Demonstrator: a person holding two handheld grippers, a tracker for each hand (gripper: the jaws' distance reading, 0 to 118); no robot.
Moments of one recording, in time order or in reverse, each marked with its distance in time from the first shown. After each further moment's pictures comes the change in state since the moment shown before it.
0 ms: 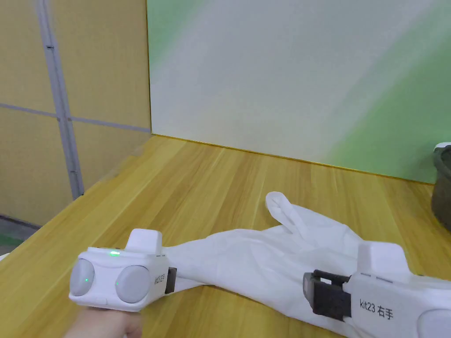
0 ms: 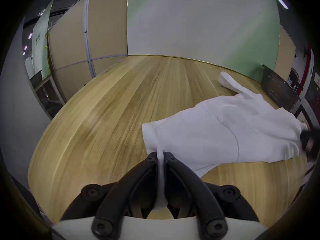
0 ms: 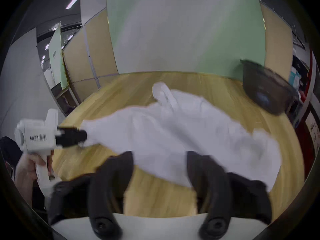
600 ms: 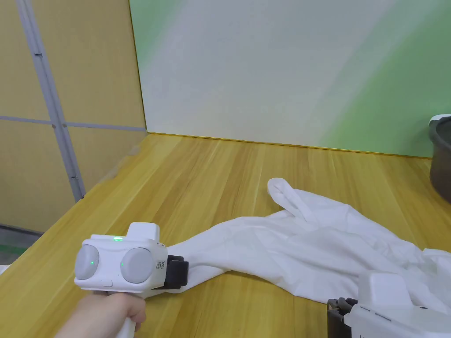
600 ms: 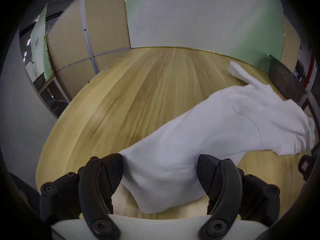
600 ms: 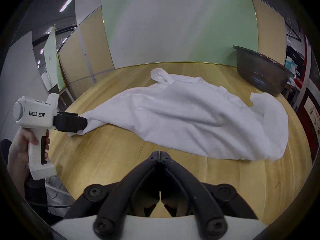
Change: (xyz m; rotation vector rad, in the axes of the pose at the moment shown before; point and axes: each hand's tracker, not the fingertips) left arm -0.007 0.012 -0.012 -0.060 0.042 -0.007; right arm -0.005 -0.077 0.001 -0.050 -0.019 -0.088
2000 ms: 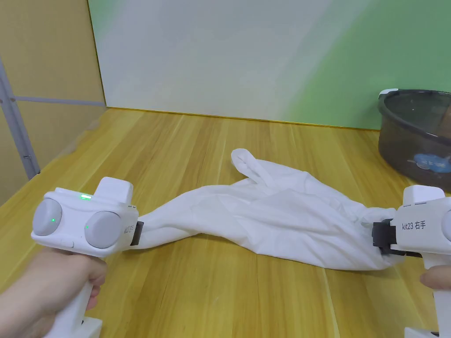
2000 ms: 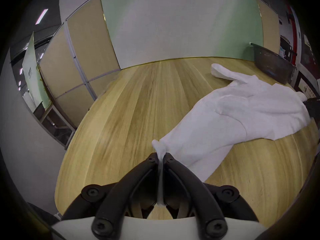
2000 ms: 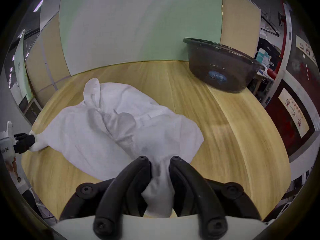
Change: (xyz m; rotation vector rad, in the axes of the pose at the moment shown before) left arm 0.007 0.002 0.025 0.078 0.031 -0.225; right arm 0.130 0.044 0.000 -0.053 -0.302 -0.130
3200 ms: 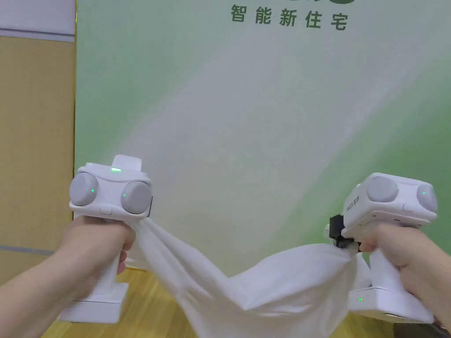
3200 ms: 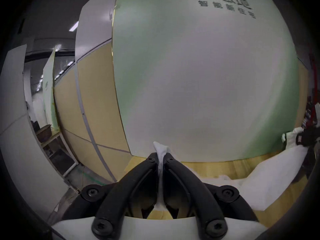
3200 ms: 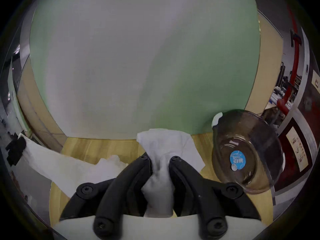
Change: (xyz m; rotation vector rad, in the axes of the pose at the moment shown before) left arm -0.029 0.341 -0.034 0.393 0.132 0.162; right arm -0.063 0.373 -0.052 0.117 -0.003 -0.070
